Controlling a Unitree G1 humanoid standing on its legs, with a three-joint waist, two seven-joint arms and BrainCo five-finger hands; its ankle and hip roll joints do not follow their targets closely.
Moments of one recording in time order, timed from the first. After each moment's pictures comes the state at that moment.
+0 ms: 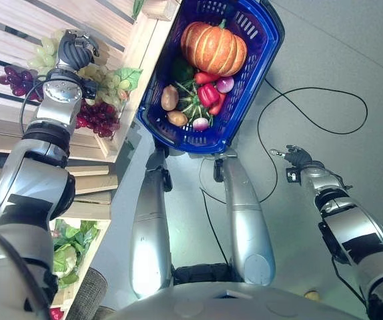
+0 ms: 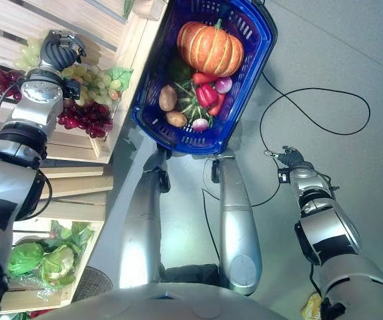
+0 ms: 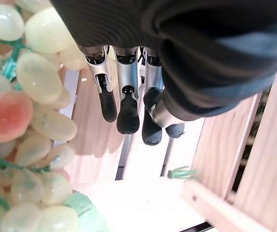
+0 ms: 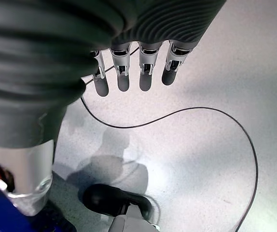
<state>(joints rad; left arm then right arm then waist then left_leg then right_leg) -1.11 0.69 -0.45 1.11 -0.40 -0.23 0.13 -0.70 -0.50 0.34 1.29 0.38 0.05 -0.06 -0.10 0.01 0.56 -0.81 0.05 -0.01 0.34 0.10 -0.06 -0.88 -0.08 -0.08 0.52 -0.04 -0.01</state>
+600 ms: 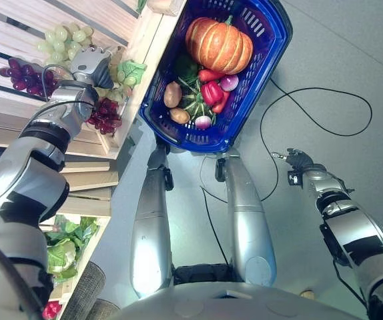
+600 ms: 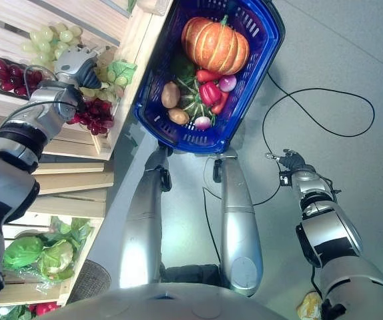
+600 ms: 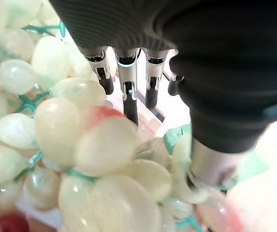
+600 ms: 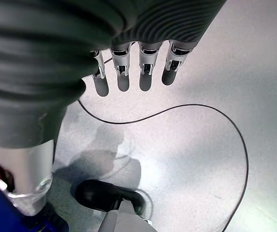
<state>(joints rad) -1.17 0.74 -0.87 1.09 0.54 -0.16 0.29 -0.68 -0.50 0.33 1.29 0.38 0.05 -0.03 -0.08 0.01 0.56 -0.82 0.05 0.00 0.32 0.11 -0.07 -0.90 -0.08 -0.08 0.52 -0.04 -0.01</state>
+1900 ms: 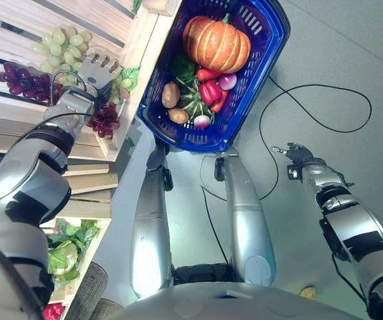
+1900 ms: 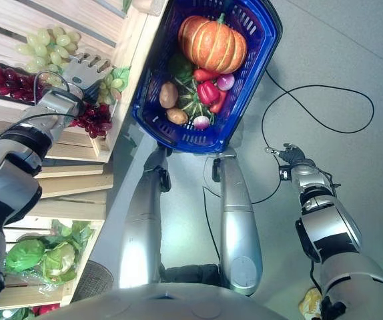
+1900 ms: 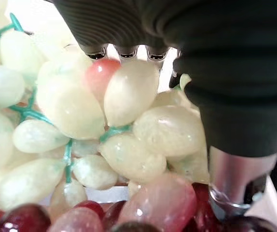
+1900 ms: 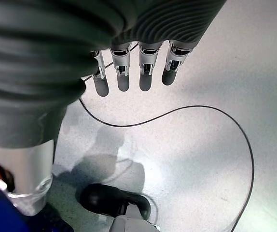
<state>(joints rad) -1.14 0.71 -0.92 1.16 0.91 -0.04 0.31 -0.72 -0.50 0.33 1.28 0.38 0.07 -0.04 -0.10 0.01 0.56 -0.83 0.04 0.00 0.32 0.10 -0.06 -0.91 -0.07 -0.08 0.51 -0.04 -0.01</state>
